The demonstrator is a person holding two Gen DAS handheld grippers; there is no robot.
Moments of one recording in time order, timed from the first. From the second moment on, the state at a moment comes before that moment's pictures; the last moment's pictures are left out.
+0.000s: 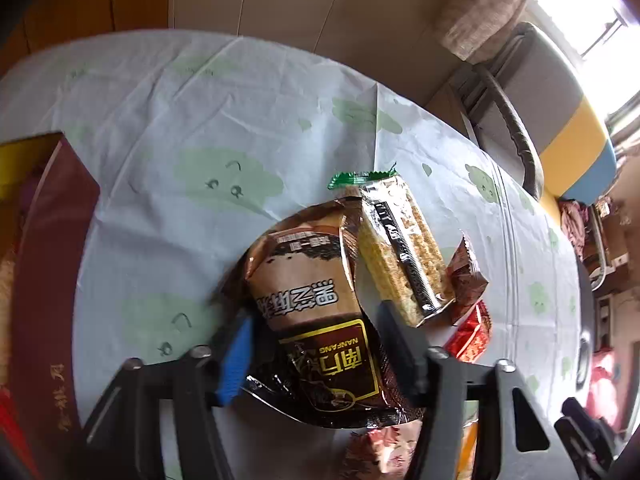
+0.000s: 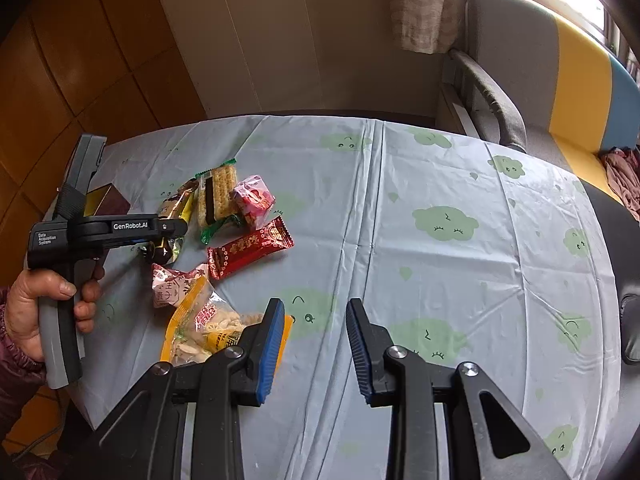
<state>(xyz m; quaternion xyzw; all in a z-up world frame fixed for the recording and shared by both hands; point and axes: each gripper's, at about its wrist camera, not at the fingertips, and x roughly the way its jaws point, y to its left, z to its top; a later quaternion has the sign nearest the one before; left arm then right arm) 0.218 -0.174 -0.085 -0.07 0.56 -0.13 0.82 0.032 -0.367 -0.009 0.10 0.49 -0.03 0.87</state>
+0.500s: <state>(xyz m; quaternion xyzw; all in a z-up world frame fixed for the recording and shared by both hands) 0.088 -0.120 -0.078 0.06 0.52 -0.18 0.83 0.035 -0.362 -0.028 0.12 0.52 0.00 0.84</state>
